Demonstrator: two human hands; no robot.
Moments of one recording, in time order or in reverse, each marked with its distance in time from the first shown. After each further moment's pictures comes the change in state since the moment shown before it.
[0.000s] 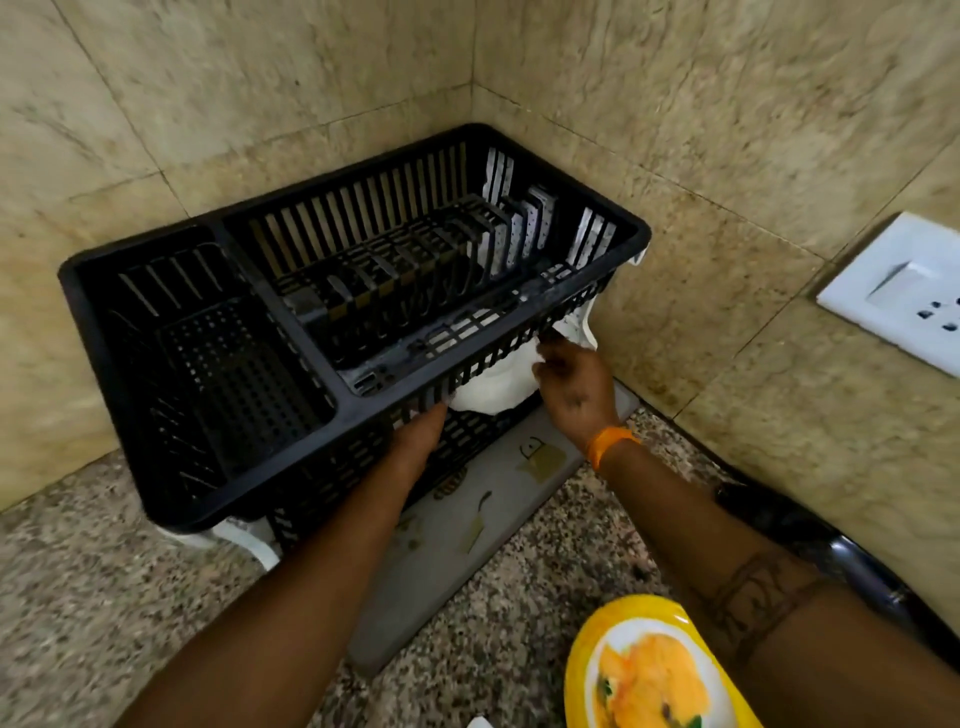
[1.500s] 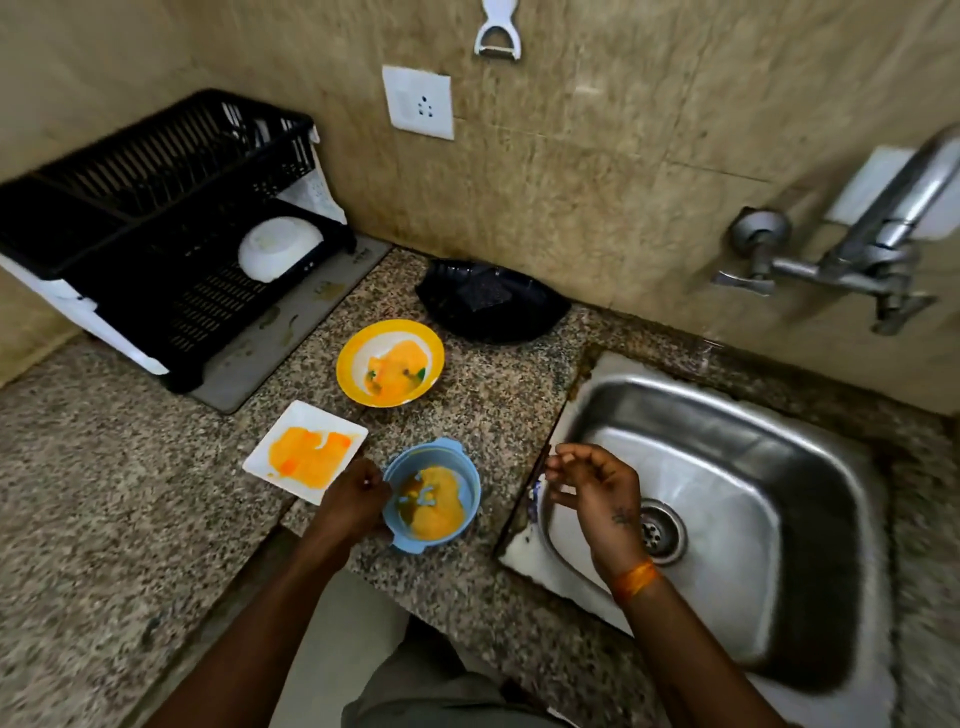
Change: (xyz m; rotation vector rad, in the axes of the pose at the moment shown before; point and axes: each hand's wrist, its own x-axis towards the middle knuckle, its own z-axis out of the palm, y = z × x) left_hand -0.421 -0.274 0.102 0.436 -0.139 0.202; right_hand -0.604 0.129 -0.275 0.701 0.441 0.447
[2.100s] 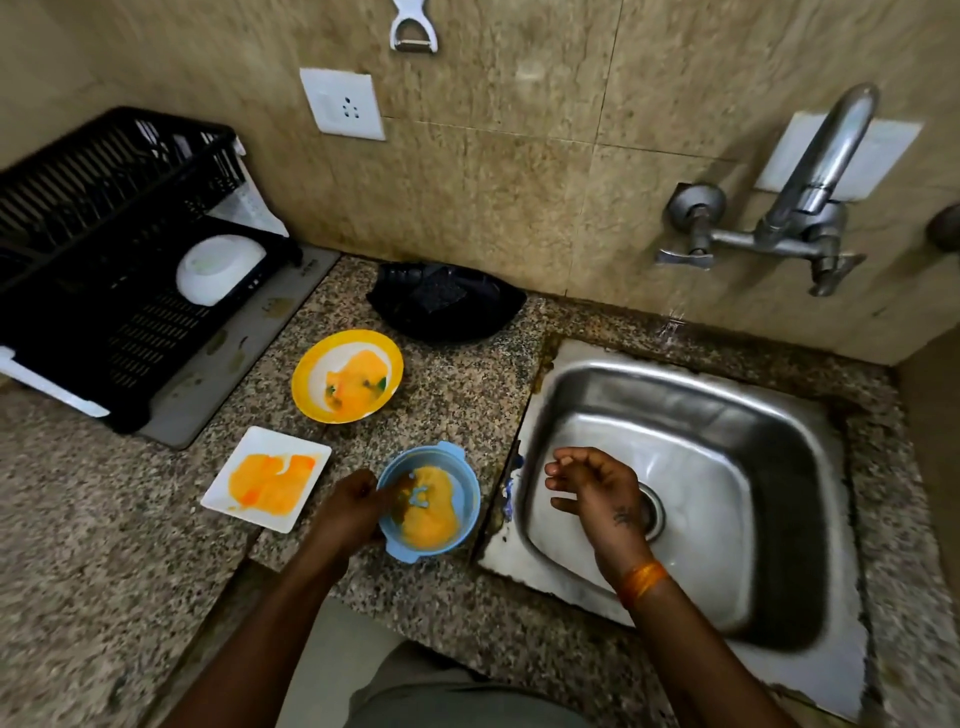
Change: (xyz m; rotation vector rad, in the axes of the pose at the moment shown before) left_hand 0.000 0.022 0.026 -0.044 -0.148 0.022; right_hand -0.001 0.001 -0.033 -0.003 0.088 0.086
